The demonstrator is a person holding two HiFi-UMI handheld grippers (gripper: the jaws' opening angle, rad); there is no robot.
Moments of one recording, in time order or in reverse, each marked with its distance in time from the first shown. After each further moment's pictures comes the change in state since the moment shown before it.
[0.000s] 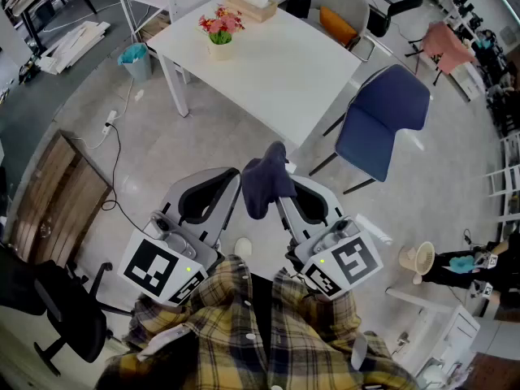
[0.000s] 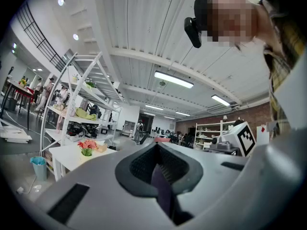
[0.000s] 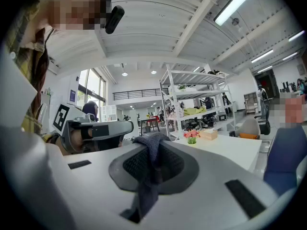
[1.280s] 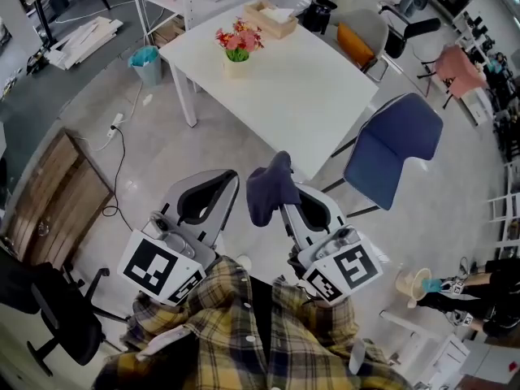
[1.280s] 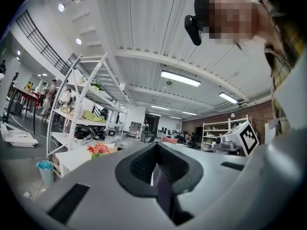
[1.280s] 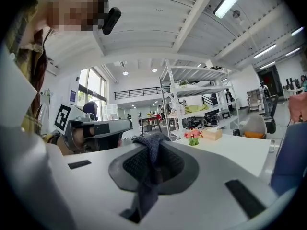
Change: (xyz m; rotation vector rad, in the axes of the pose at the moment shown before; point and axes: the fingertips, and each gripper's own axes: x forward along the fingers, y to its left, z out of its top) left arm 0.030 0.082 -0.002 0.017 -0.005 0.074; right arm 0.072 -0.038 -0.008 0.014 0.018 0.031
